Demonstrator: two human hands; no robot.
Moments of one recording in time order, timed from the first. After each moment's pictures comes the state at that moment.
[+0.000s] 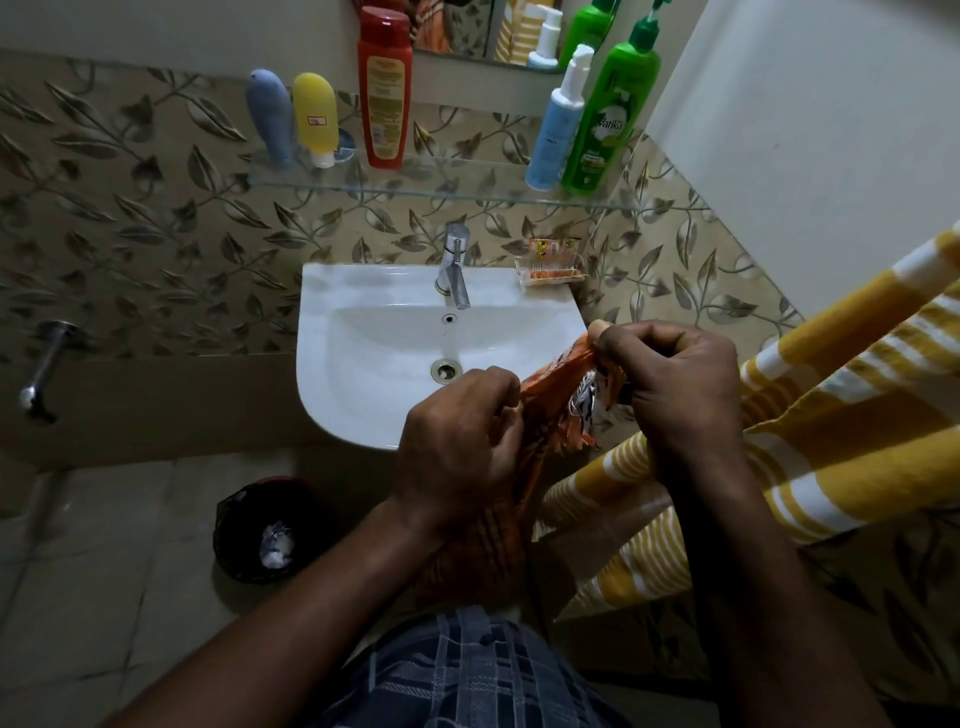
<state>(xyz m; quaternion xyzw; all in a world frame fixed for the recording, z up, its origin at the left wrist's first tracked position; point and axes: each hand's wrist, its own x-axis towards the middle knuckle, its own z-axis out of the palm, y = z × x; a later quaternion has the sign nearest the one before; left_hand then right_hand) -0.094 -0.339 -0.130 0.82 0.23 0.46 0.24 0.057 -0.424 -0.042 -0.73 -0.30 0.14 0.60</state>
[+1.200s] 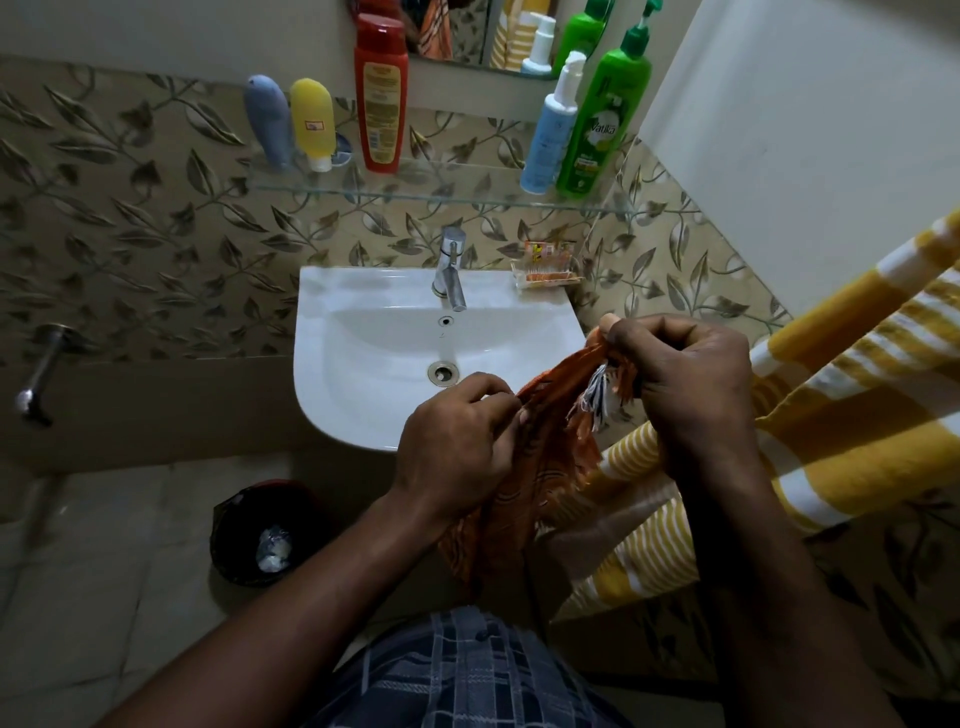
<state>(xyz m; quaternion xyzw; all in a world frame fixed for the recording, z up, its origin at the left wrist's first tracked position) -0.086 -0.334 -0.146 0.86 0.26 0.37 0.25 0.059 -0.432 -0.029 -0.74 -0.29 0.11 0.59</state>
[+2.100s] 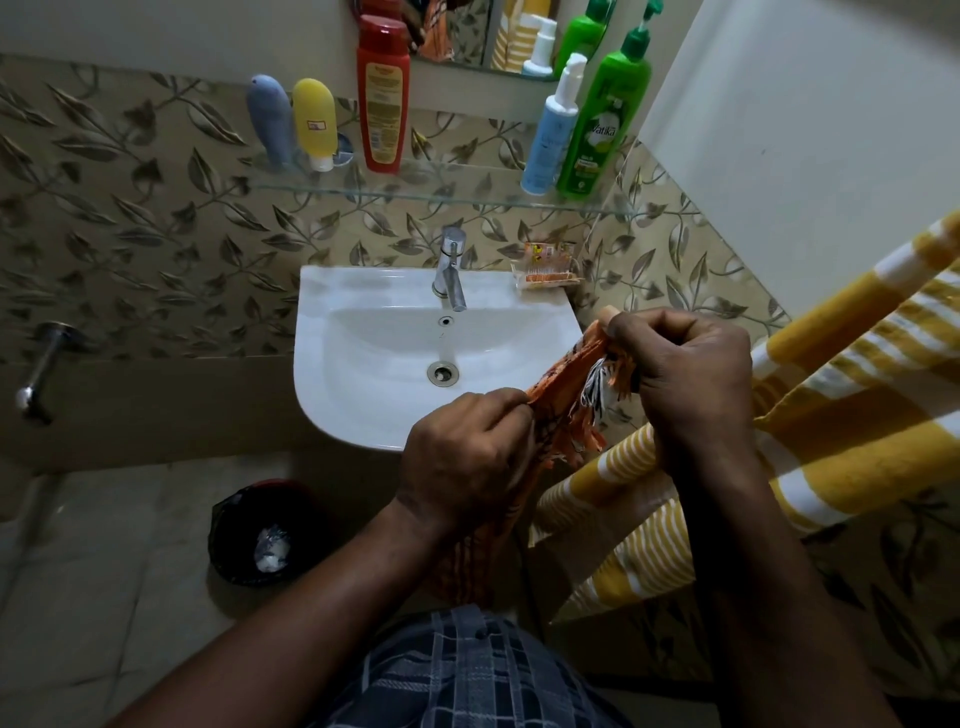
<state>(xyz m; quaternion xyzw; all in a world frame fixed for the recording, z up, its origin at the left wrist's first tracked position) -0.090 -0.347 -0.146 0.88 0.19 0.43 0.06 0.056 -0.431 -0.027 -0.74 -0.29 0.10 0.59</state>
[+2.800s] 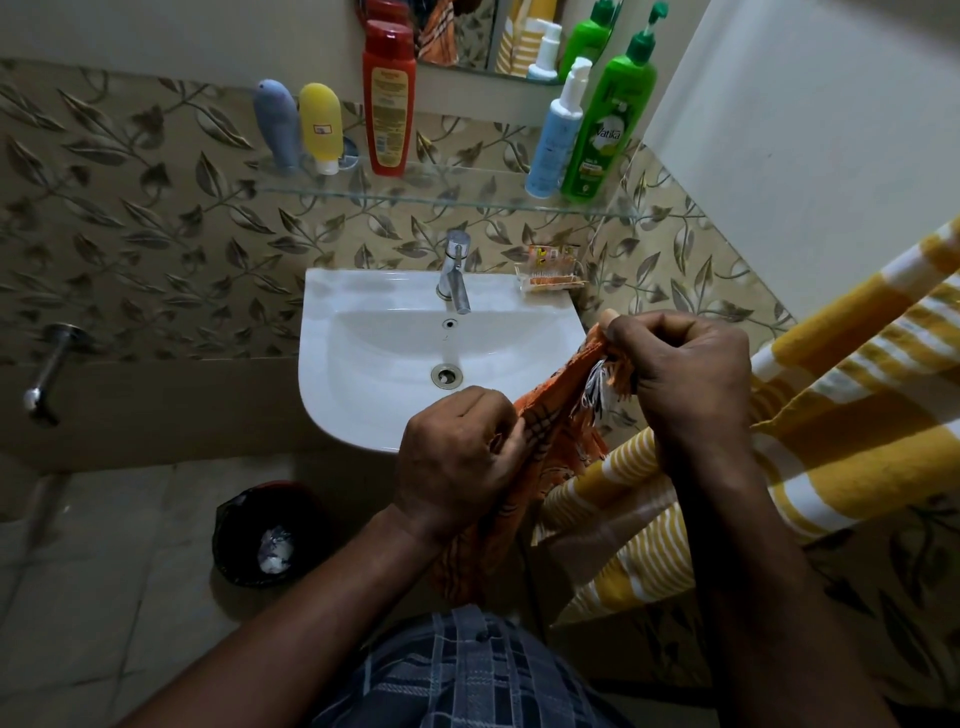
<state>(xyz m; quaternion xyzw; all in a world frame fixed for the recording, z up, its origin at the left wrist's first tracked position) -0.096 -0.342 -0.147 0.83 0.24 0.46 0.20 0.057 -0.427 -0.030 -0.75 -0.30 0.08 0.58</state>
